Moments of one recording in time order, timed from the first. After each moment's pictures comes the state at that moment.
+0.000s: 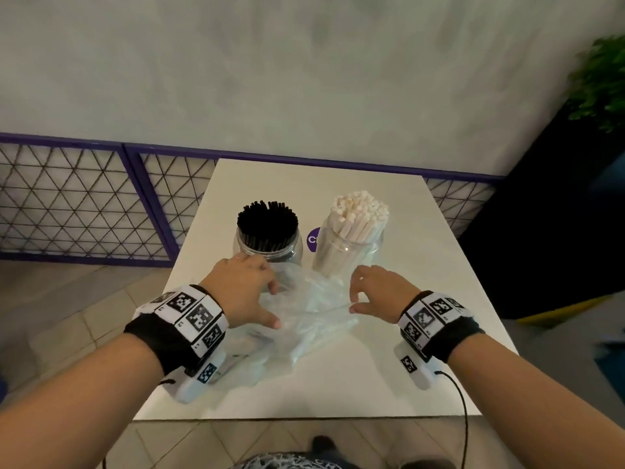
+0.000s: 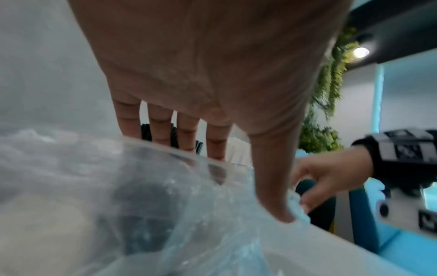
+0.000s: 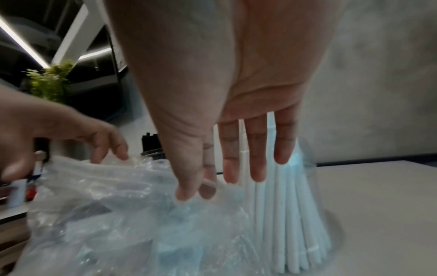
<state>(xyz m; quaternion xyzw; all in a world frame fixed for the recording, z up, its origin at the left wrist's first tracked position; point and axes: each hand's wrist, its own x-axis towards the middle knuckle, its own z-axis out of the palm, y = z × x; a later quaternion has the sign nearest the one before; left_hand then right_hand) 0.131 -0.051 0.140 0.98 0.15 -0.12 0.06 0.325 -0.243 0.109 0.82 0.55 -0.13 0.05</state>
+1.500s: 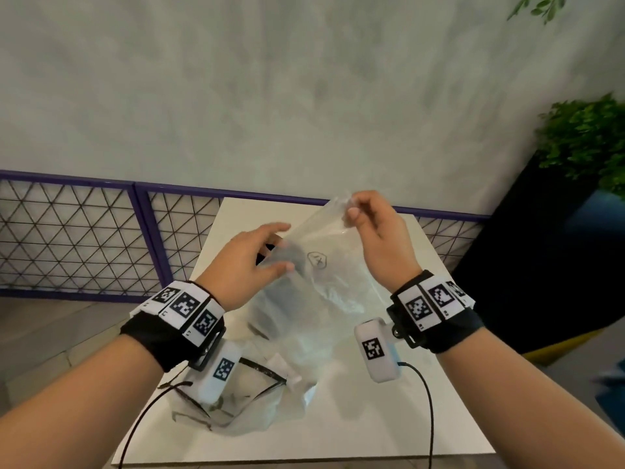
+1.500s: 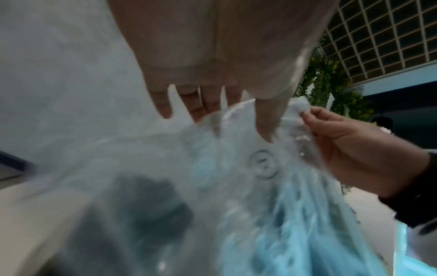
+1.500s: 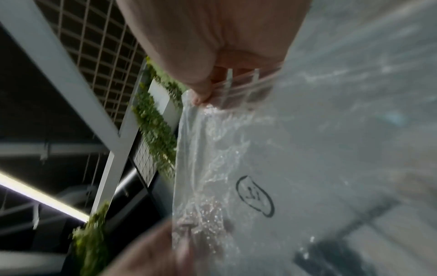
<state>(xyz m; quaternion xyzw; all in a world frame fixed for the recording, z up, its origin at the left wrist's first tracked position) 0.125 -0.027 0.197 0.90 0.14 0.22 0.34 0.278 -0.187 0.234 0.68 0.47 0.03 -0.57</state>
